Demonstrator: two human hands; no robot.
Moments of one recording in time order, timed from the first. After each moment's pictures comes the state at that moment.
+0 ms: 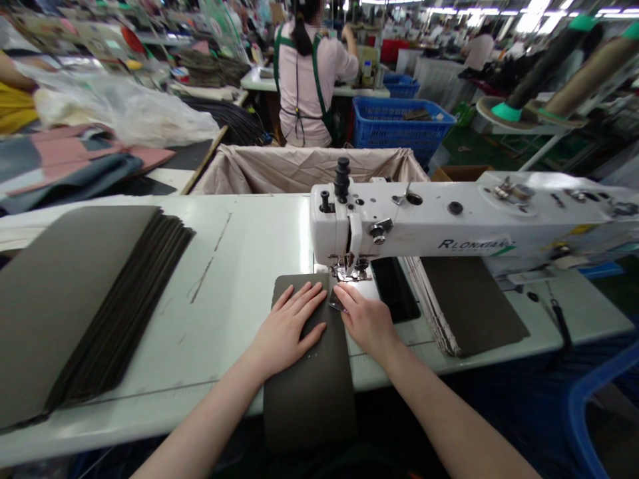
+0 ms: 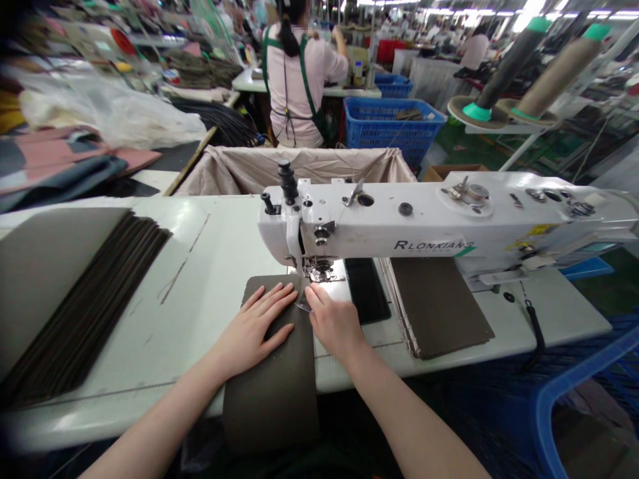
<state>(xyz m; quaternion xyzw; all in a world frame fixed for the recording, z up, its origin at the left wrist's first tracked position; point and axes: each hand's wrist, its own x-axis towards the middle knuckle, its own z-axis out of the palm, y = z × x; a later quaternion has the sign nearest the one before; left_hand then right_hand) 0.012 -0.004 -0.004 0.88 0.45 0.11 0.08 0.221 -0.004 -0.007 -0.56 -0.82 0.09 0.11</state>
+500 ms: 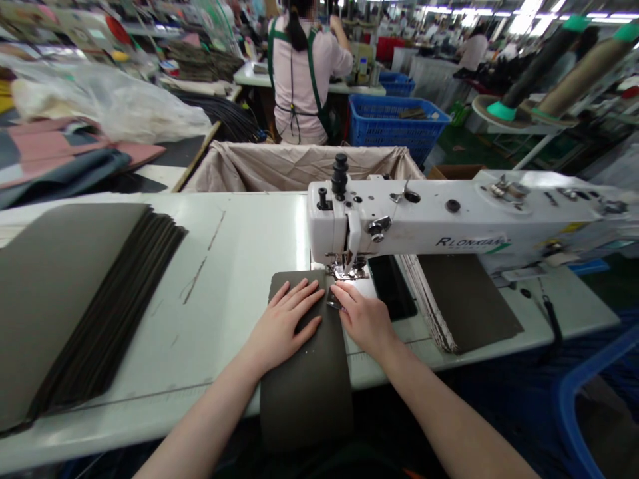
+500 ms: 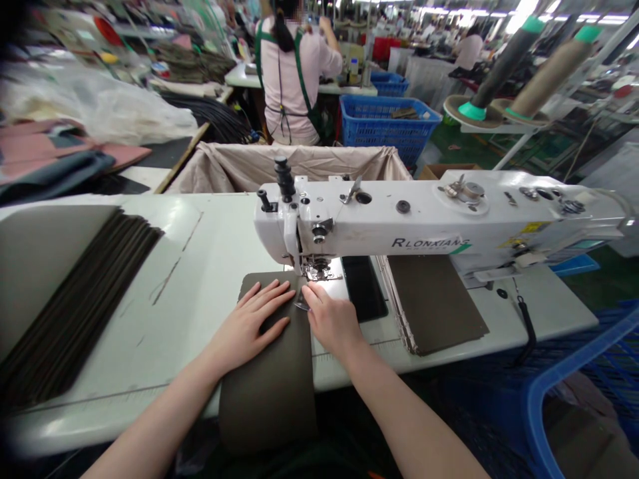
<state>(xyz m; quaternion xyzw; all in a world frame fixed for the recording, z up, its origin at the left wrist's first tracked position) 0.009 0.001 -0.006 0.88 0.45 0.13 0.10 0.222 -0.005 -0.007 -0.56 -0.81 0.10 0.11</state>
